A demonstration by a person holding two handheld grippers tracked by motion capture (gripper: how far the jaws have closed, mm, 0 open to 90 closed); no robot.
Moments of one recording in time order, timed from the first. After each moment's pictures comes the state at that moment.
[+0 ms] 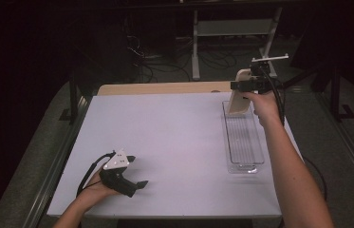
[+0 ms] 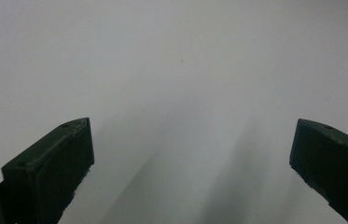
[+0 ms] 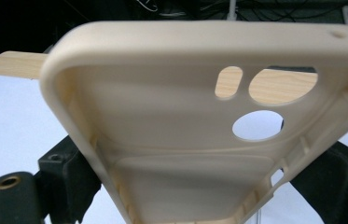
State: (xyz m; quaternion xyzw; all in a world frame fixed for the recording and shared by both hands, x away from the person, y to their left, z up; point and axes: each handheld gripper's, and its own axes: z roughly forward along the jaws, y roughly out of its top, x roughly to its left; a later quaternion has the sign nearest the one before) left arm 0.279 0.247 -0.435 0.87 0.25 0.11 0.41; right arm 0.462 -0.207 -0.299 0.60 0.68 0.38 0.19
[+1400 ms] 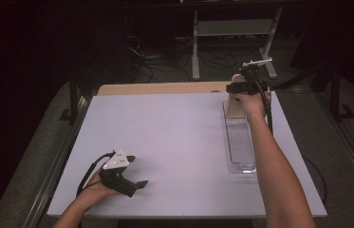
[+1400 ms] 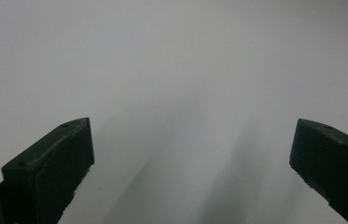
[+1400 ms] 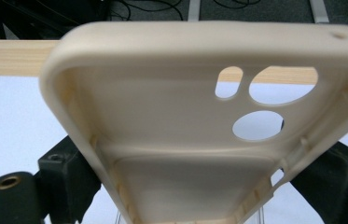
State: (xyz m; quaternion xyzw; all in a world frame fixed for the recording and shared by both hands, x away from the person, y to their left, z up) left arm 0.279 0.248 -0.435 0.87 0.24 0.11 0.41; right arm 0.493 -0.191 -0.333 0.65 0.66 0.30 0.20
